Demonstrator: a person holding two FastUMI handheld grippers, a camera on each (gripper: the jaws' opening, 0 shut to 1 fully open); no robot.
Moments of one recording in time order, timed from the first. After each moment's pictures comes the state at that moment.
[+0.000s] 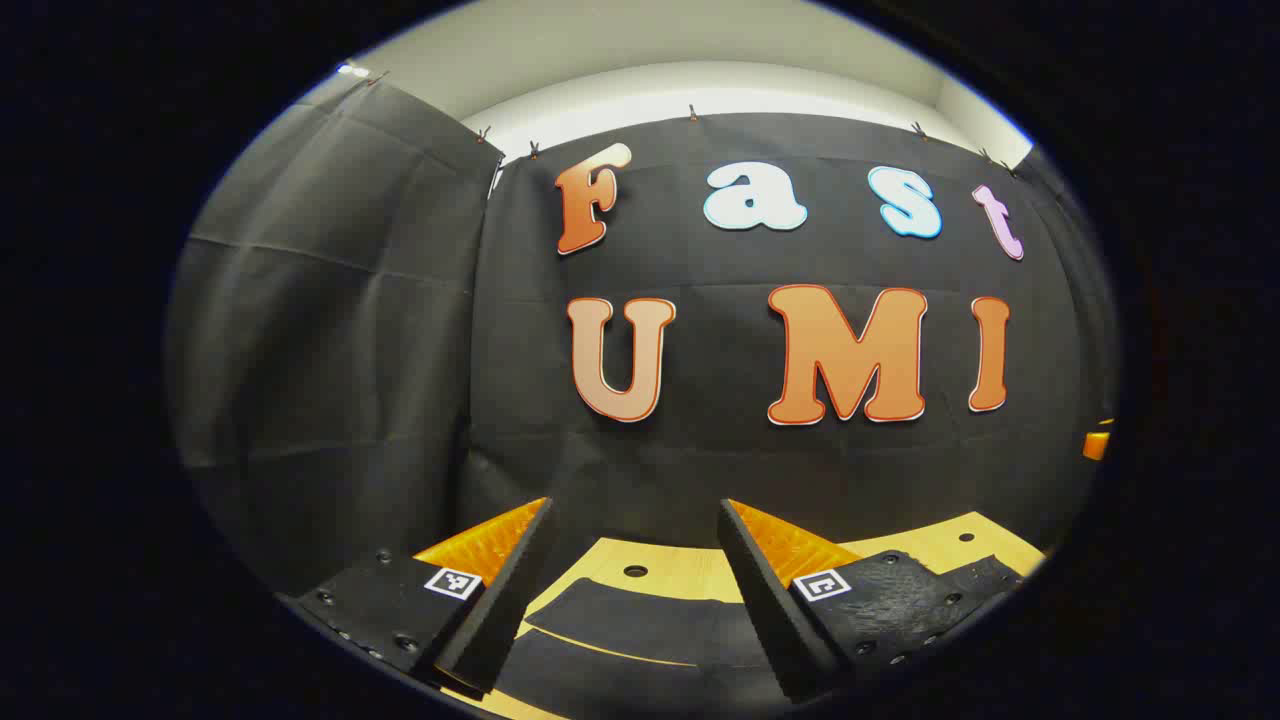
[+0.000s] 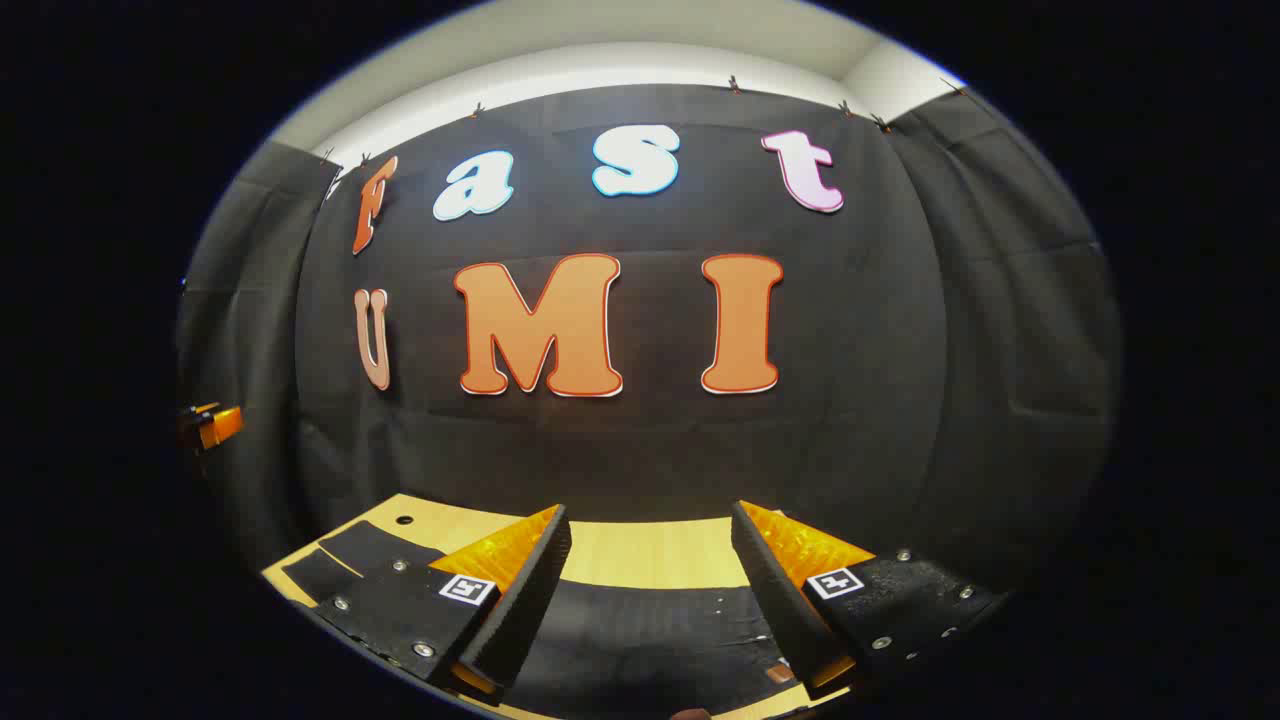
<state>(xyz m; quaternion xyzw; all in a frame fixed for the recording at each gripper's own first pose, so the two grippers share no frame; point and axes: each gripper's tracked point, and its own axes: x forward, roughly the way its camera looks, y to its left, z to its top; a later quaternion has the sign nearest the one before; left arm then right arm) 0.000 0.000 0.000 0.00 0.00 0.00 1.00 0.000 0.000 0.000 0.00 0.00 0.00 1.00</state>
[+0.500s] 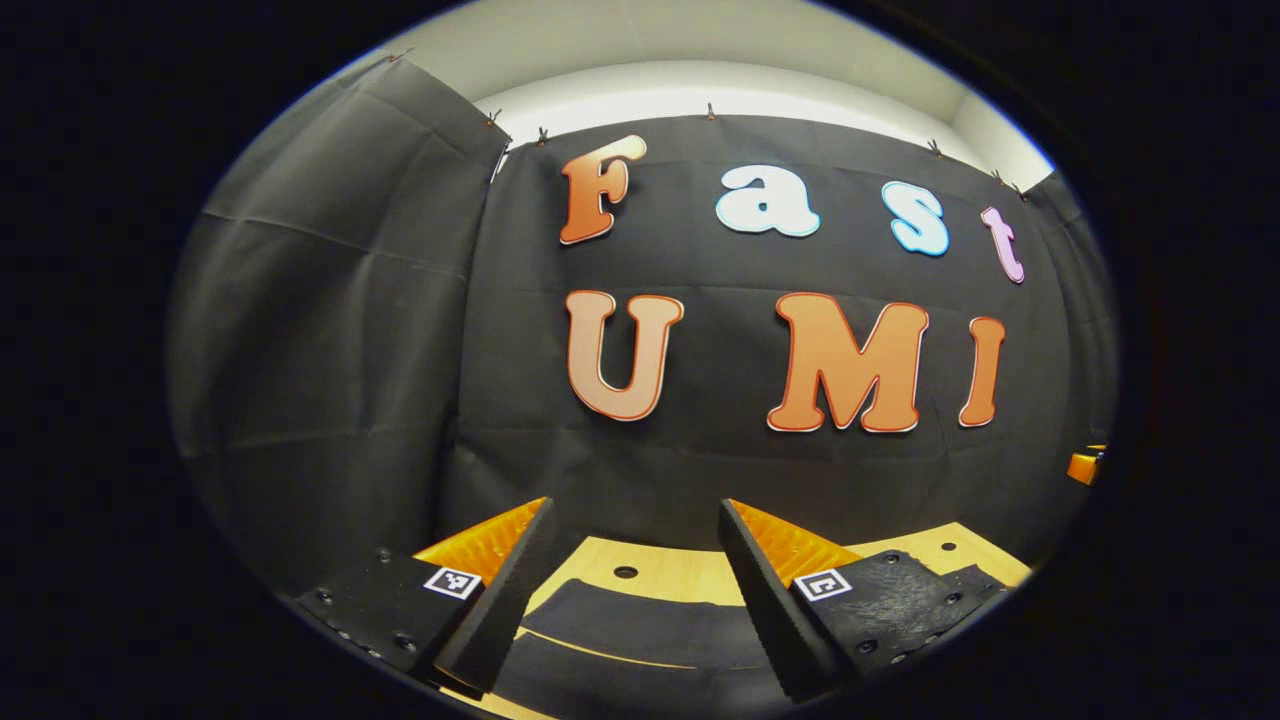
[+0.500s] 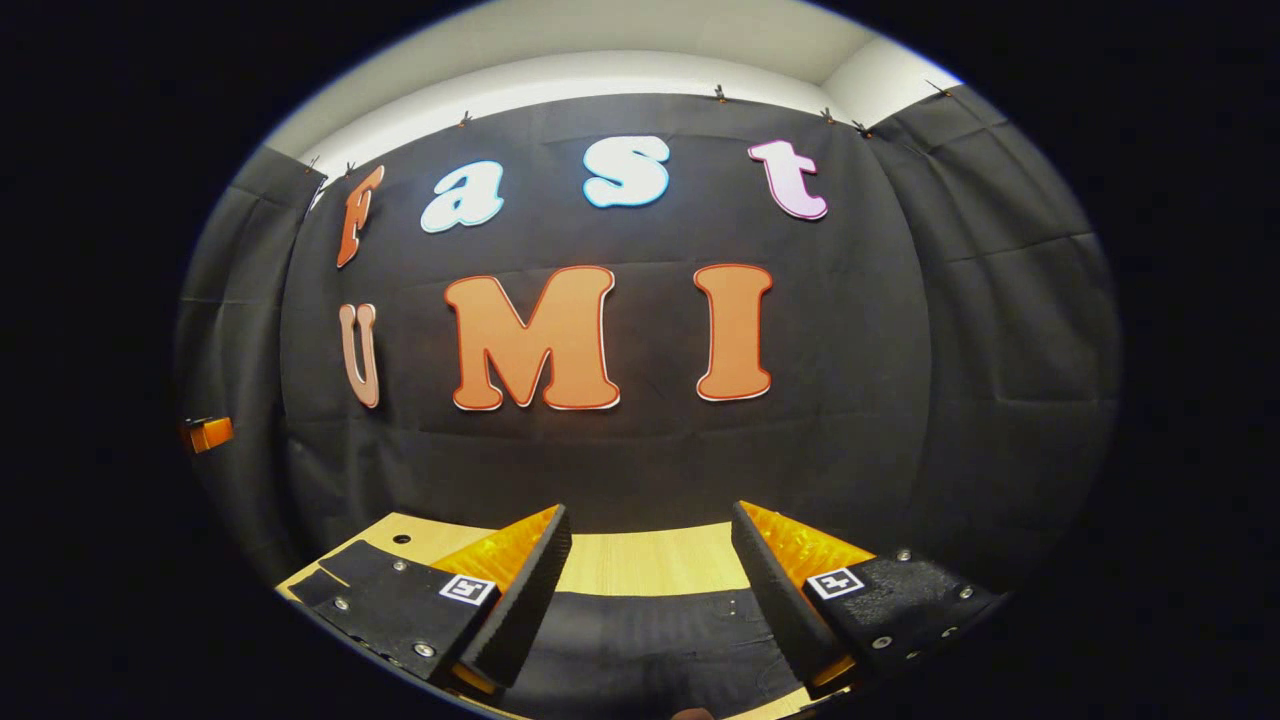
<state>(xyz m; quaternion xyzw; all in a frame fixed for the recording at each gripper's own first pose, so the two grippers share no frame) 0.020 0.047 0.005 -0.02 0.01 -0.02 1.00 -0.005 0.041 0.003 0.01 -0.03 -0.02 1.00</state>
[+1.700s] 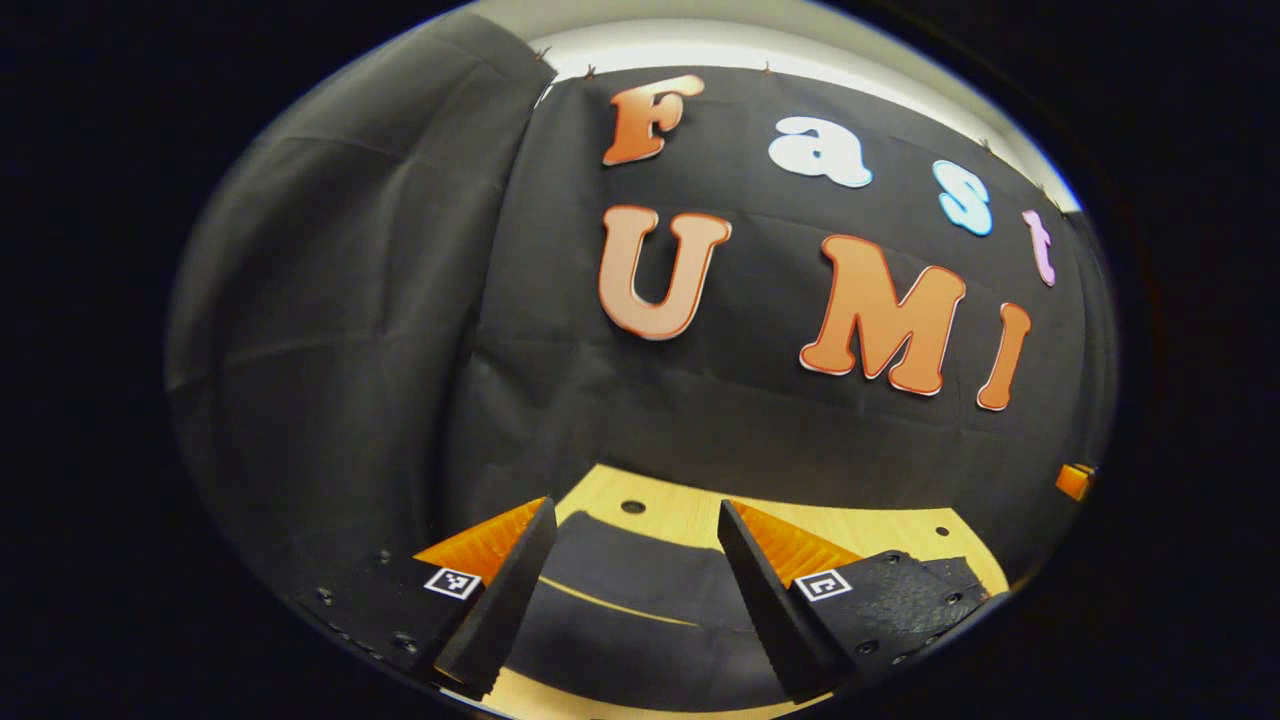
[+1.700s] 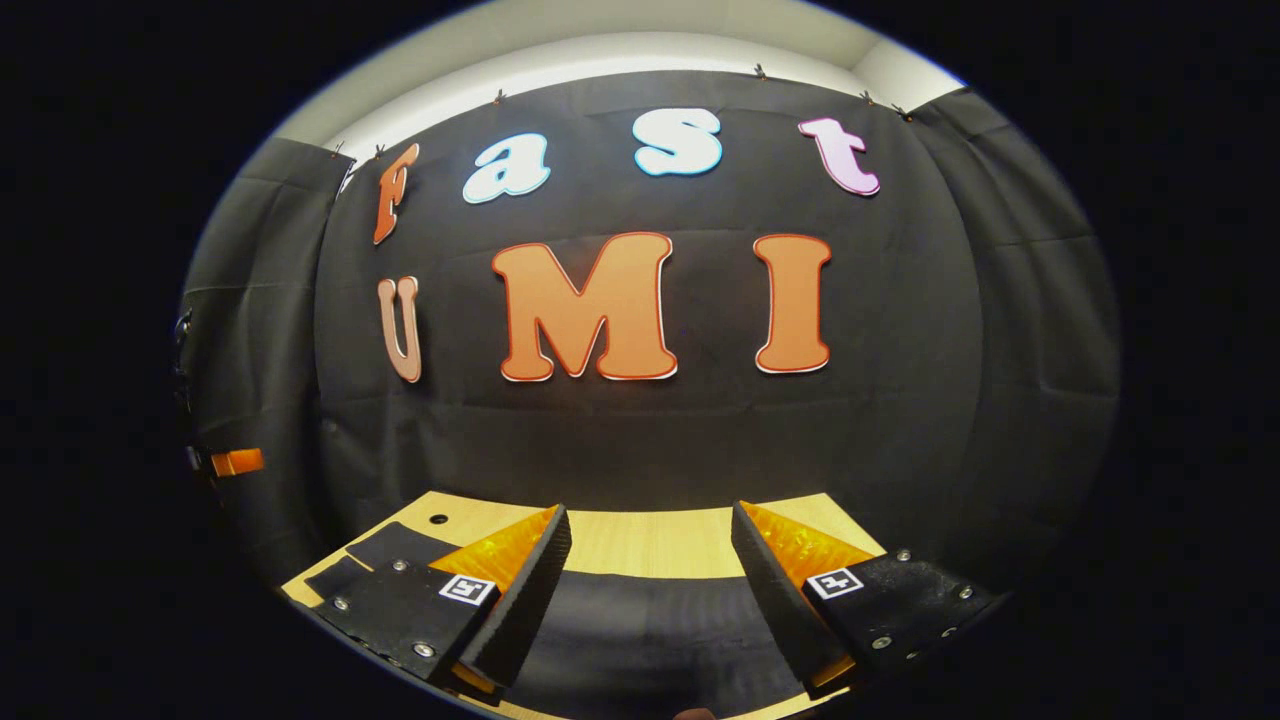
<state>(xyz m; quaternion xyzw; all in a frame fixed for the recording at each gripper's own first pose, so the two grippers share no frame) 0.017 0.070 -0.096 -0.10 0.15 -0.01 0.98 0.009 0.091 -0.026 0.01 0.02 0.04 1.00</state>
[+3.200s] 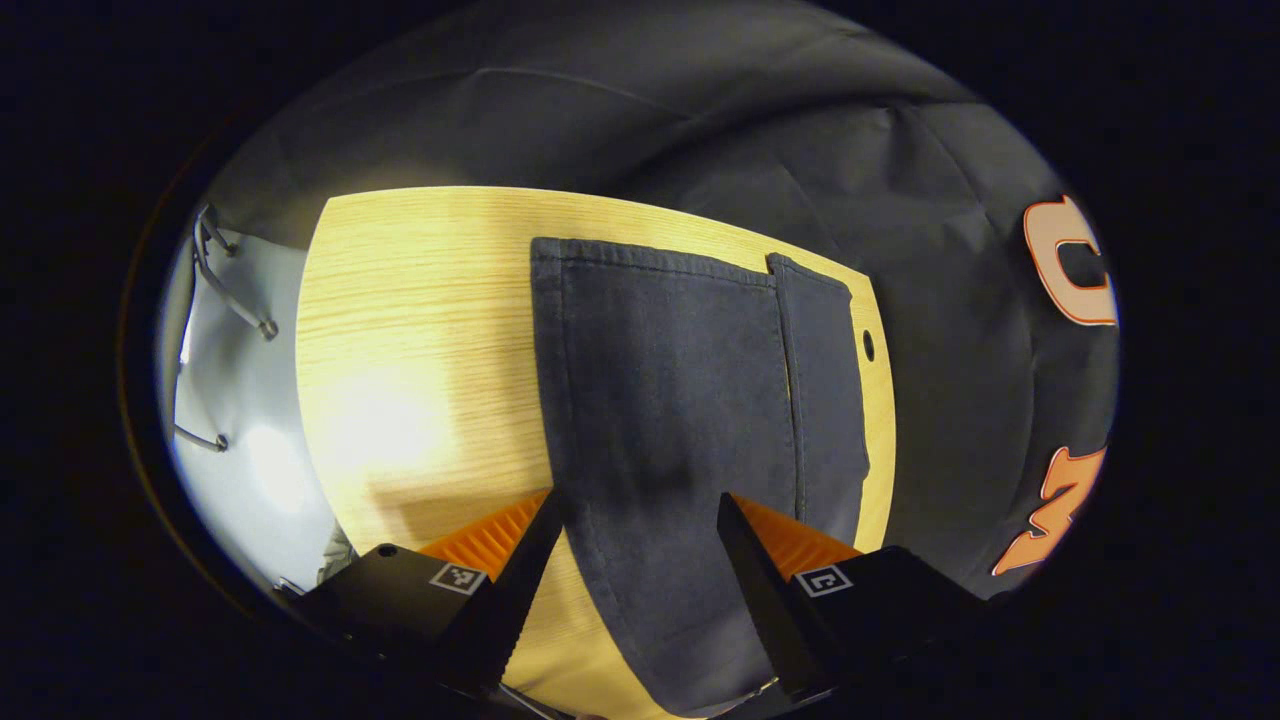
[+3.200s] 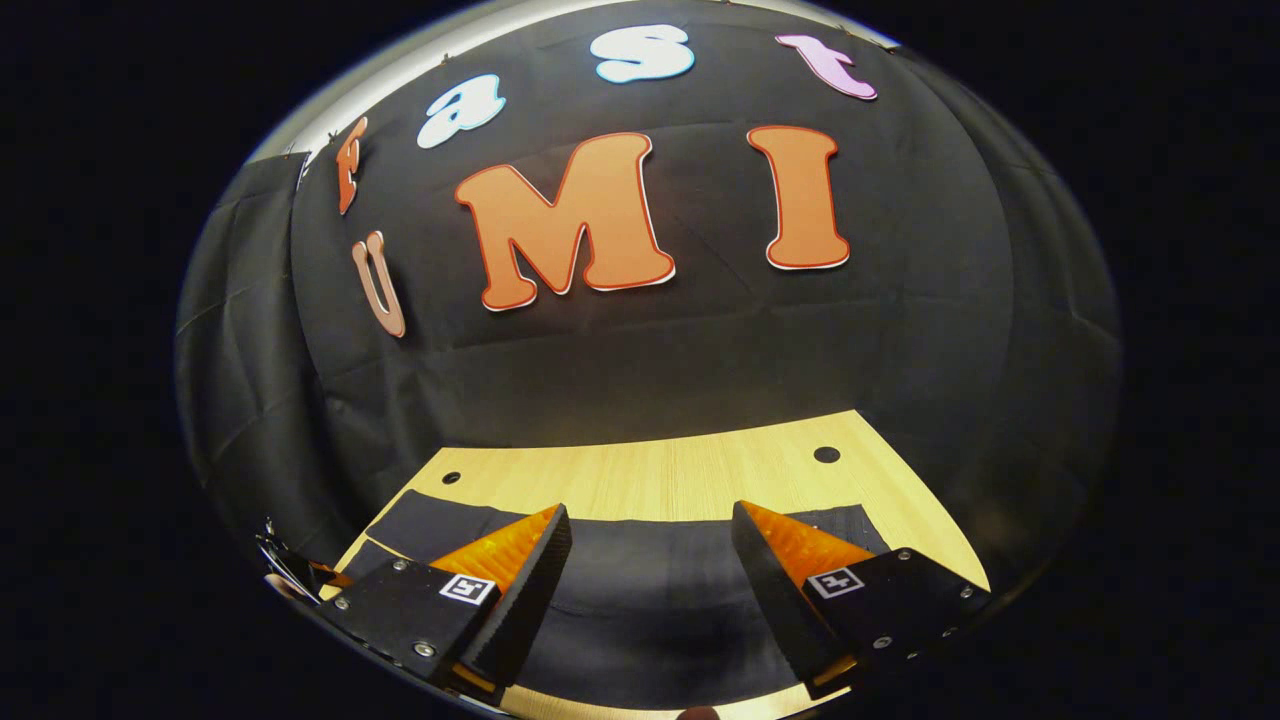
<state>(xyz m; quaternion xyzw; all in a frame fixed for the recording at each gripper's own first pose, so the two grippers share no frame) -0.050 0.126 -0.432 -0.50 0.44 0.24 0.70 0.060 0.075 -0.093 0.05 0.16 0.05 0.98</state>
